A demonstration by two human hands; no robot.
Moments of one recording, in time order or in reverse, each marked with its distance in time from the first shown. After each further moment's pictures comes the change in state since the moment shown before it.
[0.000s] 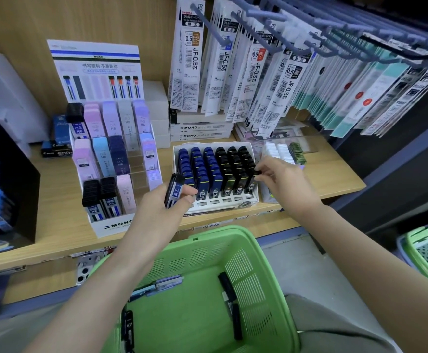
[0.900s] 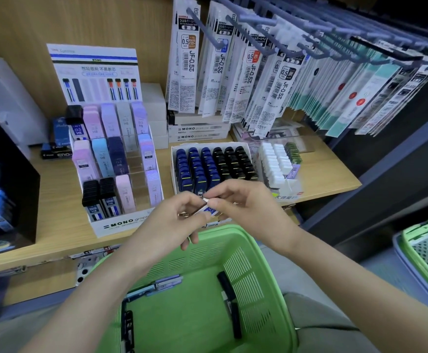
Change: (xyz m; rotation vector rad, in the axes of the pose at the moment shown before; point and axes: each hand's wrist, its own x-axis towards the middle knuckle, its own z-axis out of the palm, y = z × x) left_hand -0.008 0.001 0.002 0.069 -0.296 0.029; right_hand -0.041 -0.091 0.000 0.724 -0.245 0.045
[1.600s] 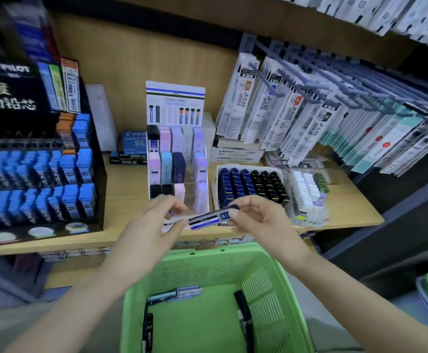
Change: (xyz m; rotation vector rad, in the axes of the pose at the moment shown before) left_hand -0.045 -0.049 -0.081 0.486 0.387 0.418; right_hand -0.007 -0.033 0.045 0.173 0.048 0.128
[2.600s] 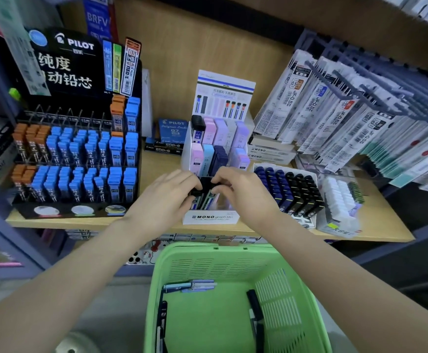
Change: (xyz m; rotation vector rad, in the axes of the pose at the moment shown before) left_hand 0.026 -0.062 -0.028 0.412 -0.022 0.291; right_hand 0.073 -0.007 0.076 -0.810 -0.120 -0.433
